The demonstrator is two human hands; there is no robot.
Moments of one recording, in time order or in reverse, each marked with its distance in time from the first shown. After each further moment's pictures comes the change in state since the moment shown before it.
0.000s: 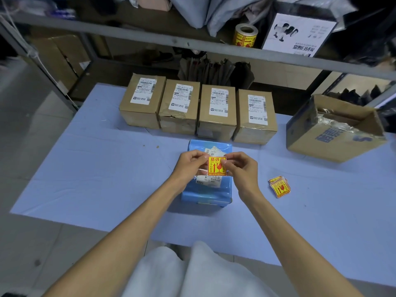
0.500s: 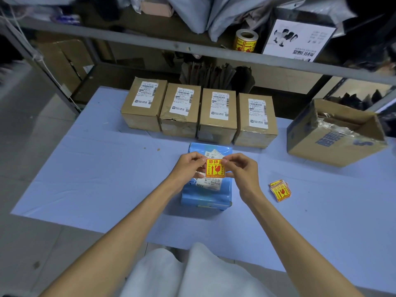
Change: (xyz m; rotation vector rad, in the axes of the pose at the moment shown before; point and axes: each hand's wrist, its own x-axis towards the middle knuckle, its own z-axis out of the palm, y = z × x) left_hand 0.001 0.005 -0.006 0.070 -0.067 -0.012; right_hand 0.002 -0.009 -0.002 -0.007 -0.071 0.007
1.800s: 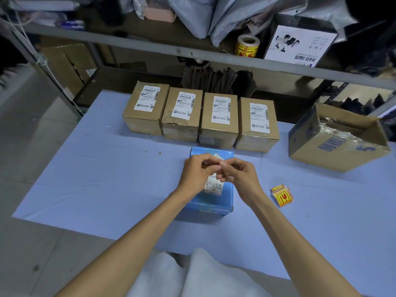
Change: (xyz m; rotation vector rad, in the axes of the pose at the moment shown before) left_hand -0.008 0.007 0.020 0.263 0.123 0.354; right_hand 0.006 -0.002 -0.003 0.173 -0.263 0.014
